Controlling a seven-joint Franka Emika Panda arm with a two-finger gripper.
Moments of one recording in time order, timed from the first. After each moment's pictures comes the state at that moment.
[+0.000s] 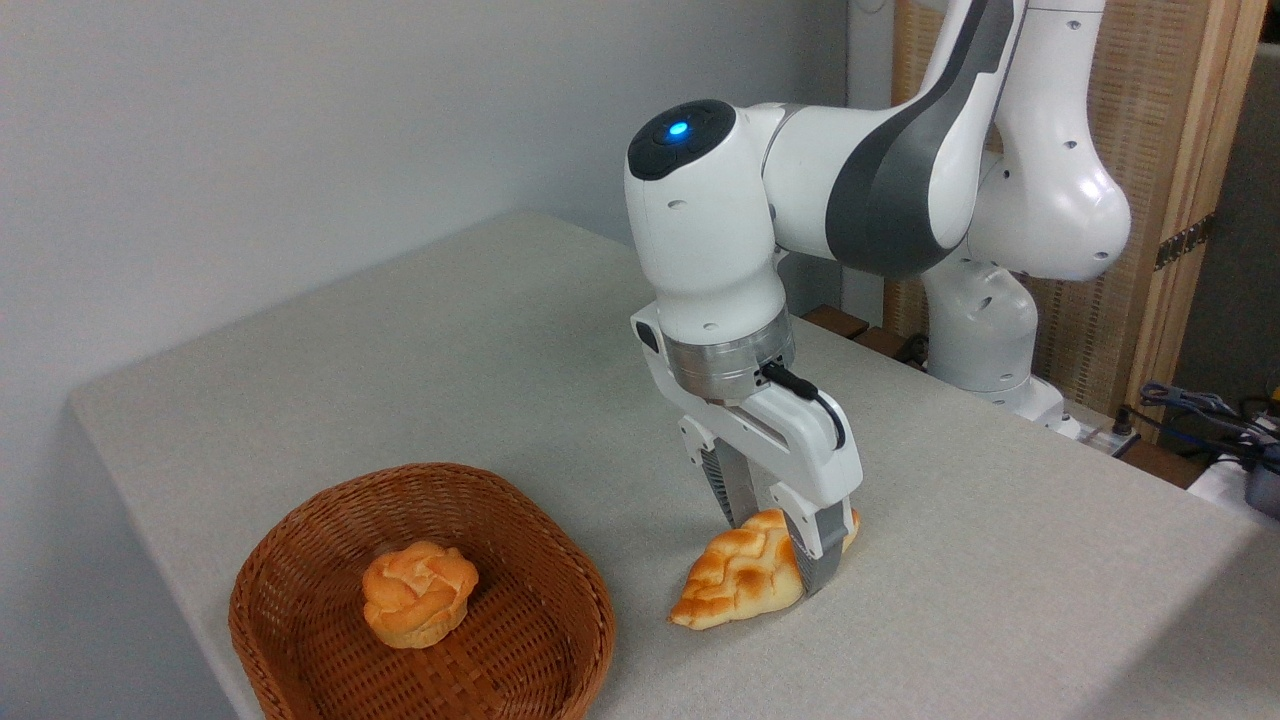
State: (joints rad) arm 0.09 -0.23 0.08 -2.40 0.09 2.05 1.00
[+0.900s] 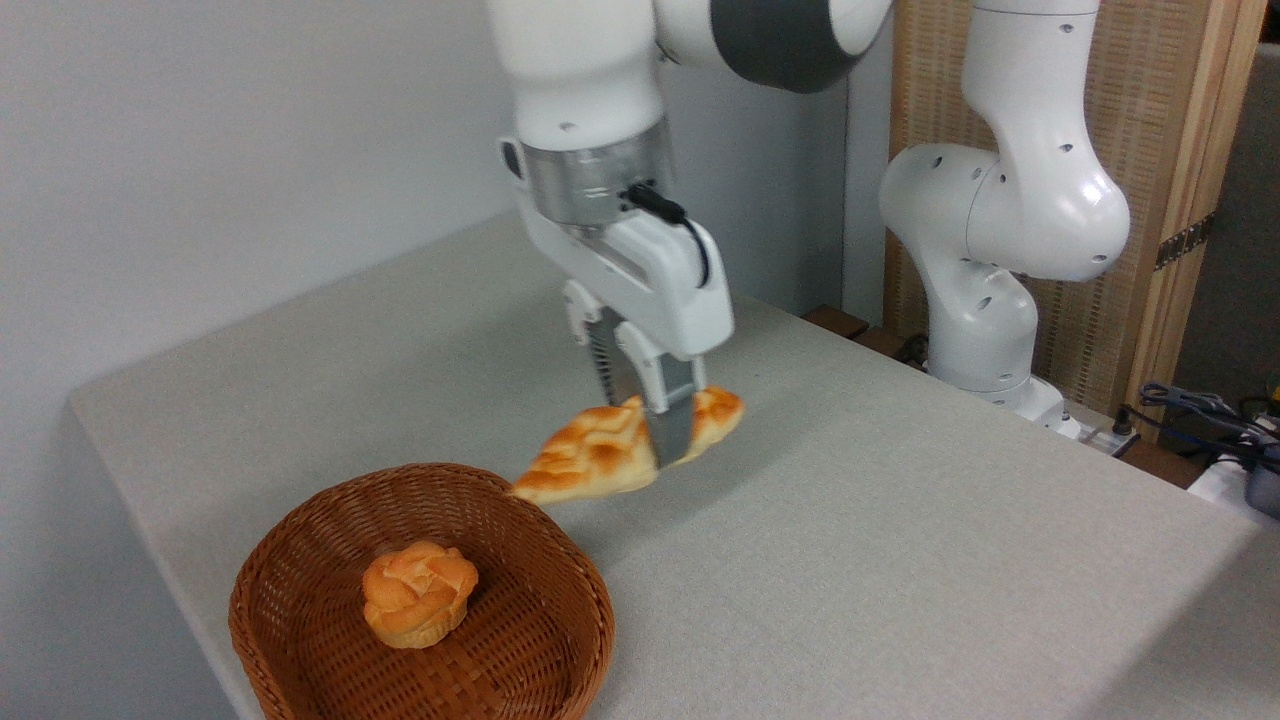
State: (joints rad) arm 0.07 -0.12 0.02 -1.91 -0.03 1.74 1.00
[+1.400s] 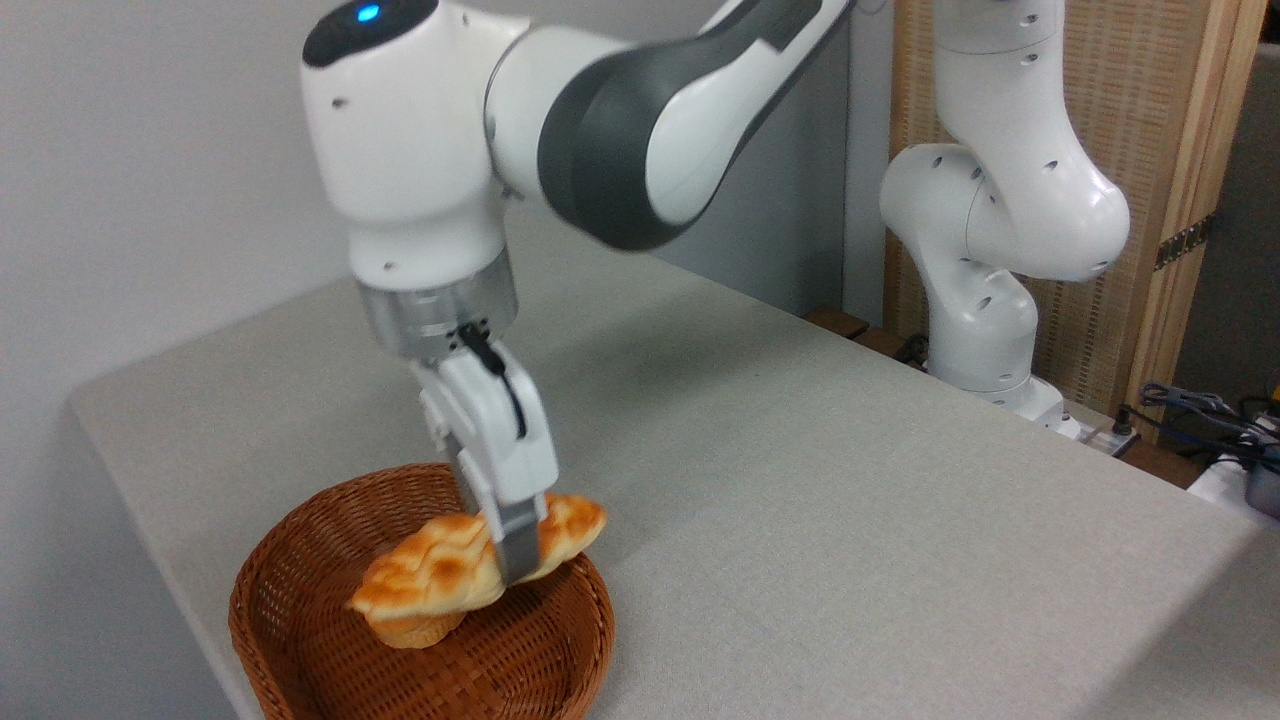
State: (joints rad) arm 0.07 0.19 -0.03 -1.68 -0.07 1.87 1.00
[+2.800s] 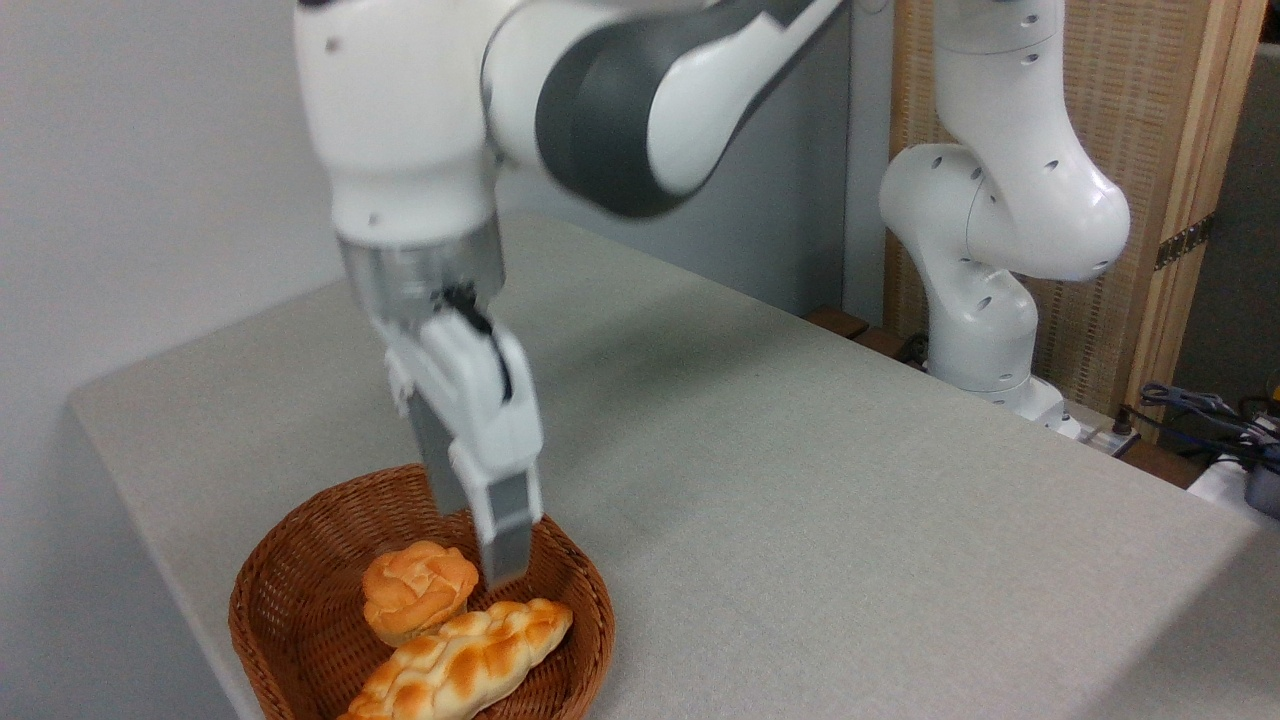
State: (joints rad) arm 0.08 0.15 -0.03 -1.64 -0.07 1.85 0.98
